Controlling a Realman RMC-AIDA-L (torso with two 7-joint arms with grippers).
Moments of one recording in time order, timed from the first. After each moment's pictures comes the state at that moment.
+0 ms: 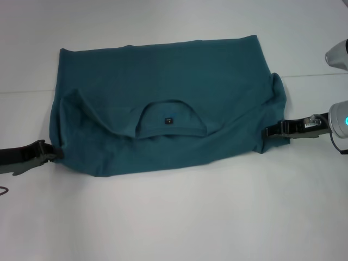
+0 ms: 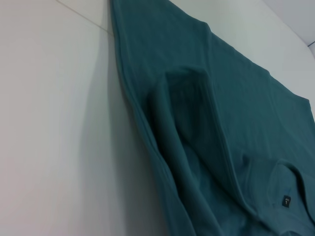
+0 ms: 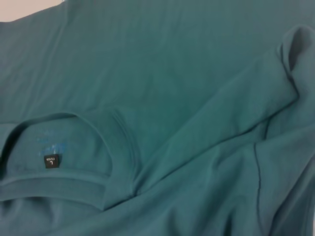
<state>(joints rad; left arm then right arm) -0.55 -2.06 0.71 0.79 2.25 1.15 -2.50 0.78 1.97 -0.75 -0.54 -2.48 -1.00 2.44</state>
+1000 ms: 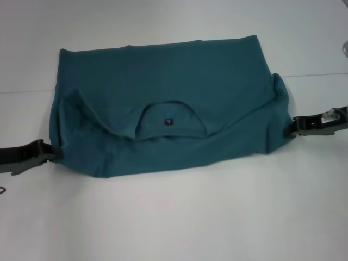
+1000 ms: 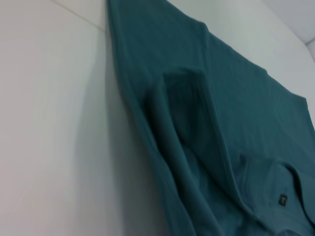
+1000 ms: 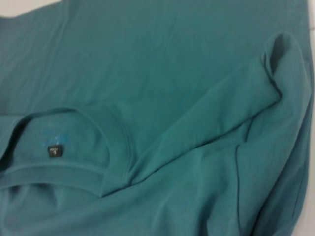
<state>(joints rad) -0.56 -2.05 0.70 0.78 2.26 1.18 -2.50 0.76 1.91 -0.76 -0.61 -2.48 -1.15 2.47</state>
